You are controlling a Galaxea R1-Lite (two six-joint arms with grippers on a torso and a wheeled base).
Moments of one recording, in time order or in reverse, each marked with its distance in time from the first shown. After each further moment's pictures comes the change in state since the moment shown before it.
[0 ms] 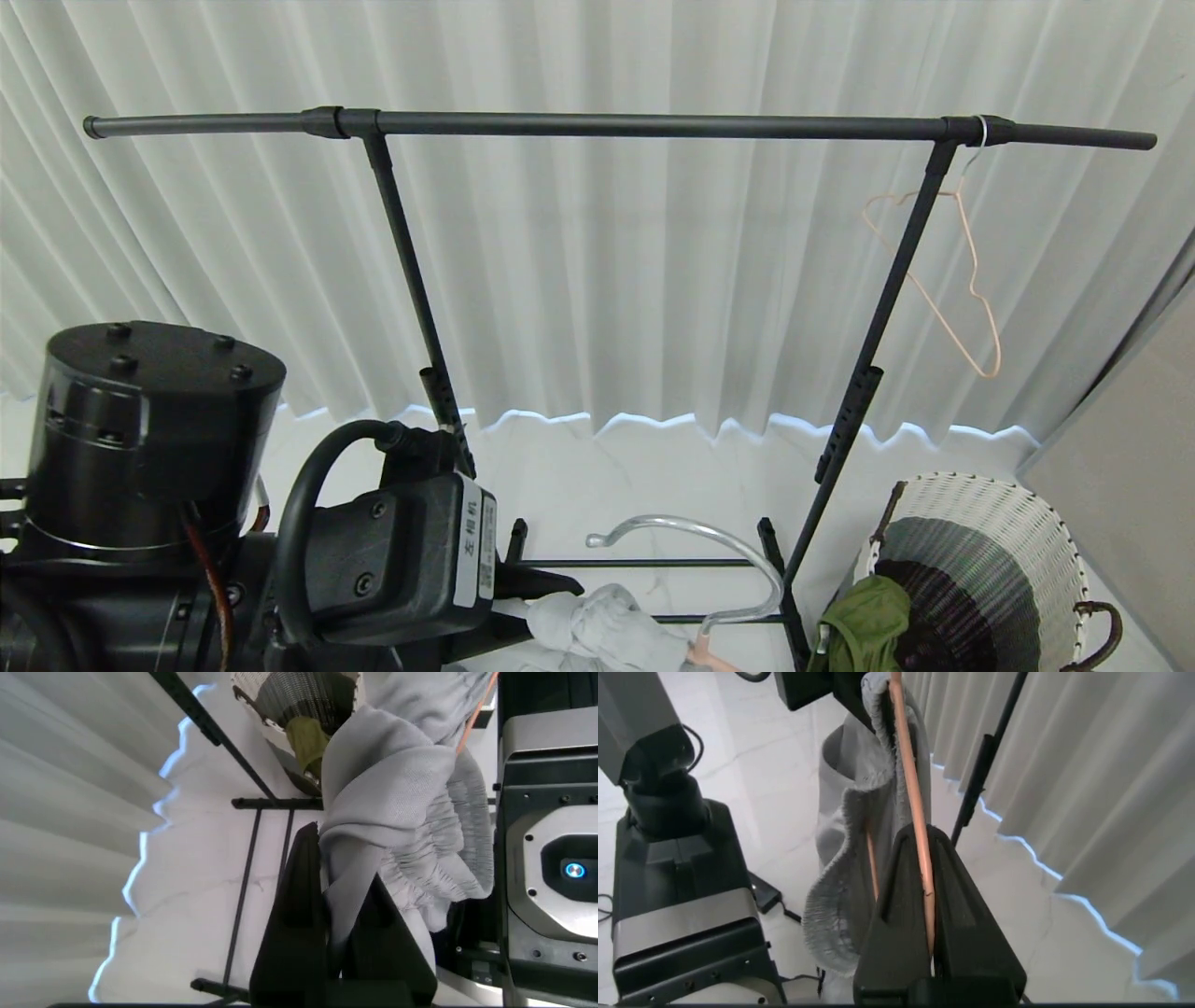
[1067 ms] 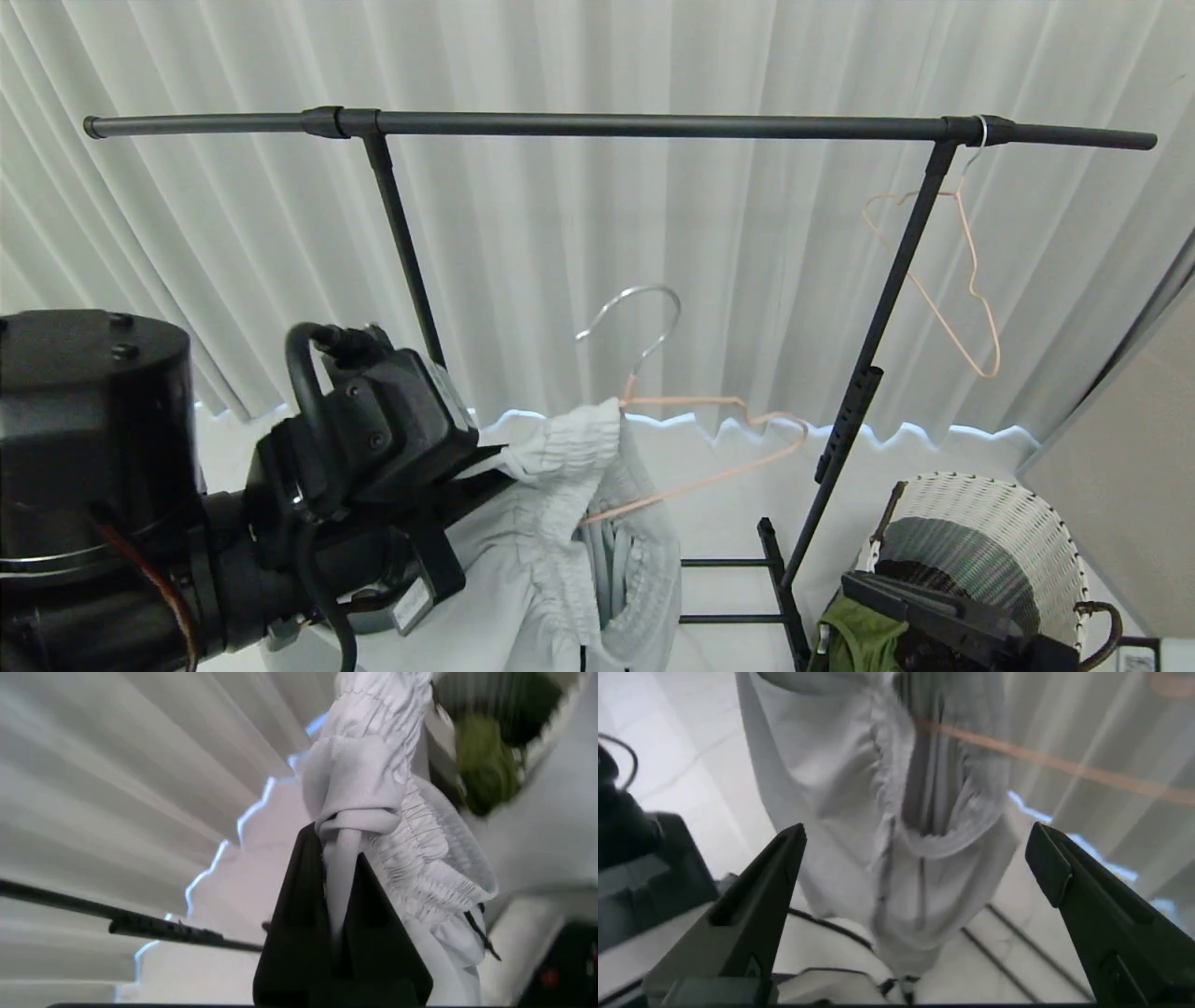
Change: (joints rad) left arm 0.001 -0.030 0.076 -0.281 0.456 -0.151; right arm -0.076 0.083 -0.010 0.000 -0.085 0.097
